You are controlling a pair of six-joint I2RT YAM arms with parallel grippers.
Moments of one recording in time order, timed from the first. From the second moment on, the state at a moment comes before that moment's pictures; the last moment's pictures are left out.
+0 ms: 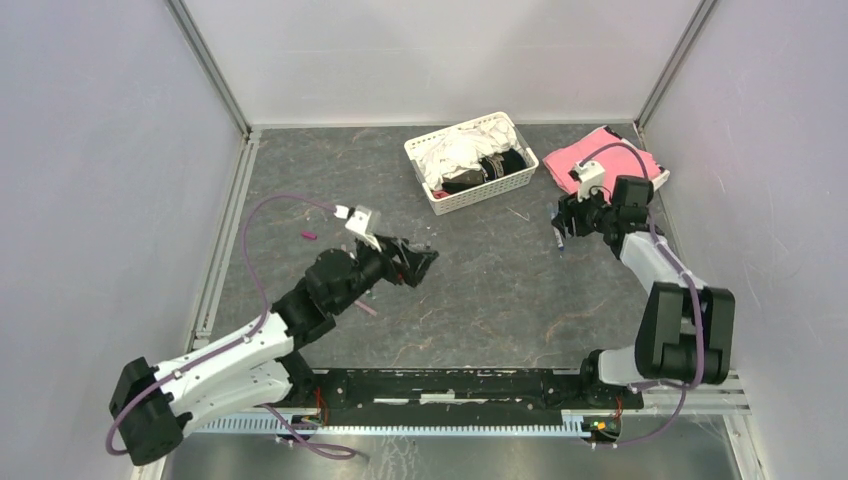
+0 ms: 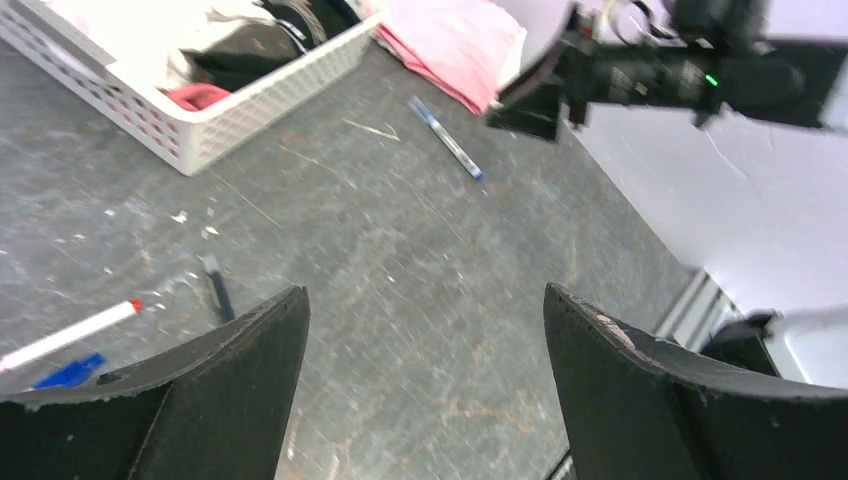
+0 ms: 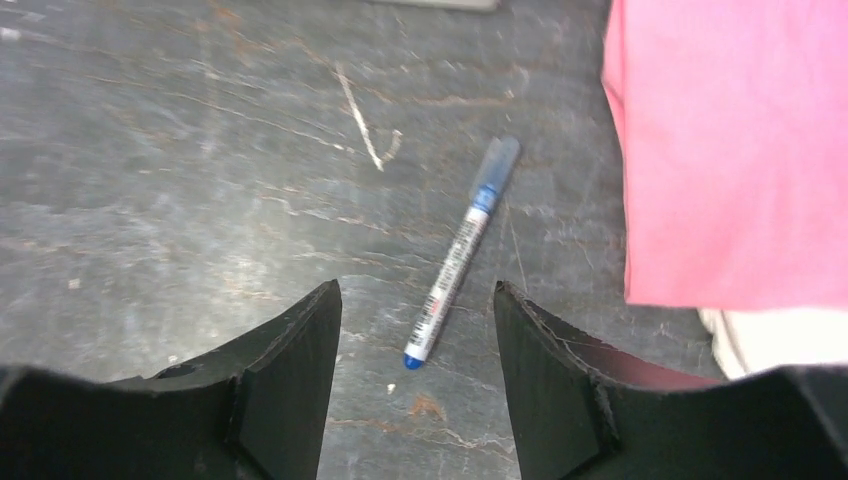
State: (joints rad) left arm -0.93 0.83 0.50 0.26 -0.18 -0.47; right arm -0.13 1.44 0.79 -0.05 -0.49 -0.38
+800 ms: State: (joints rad) left arm -0.53 1.42 1.01 -0.41 -0.01 -0.21; right arm -0.09 1.03 0.75 -0.33 -1.35 -0.79
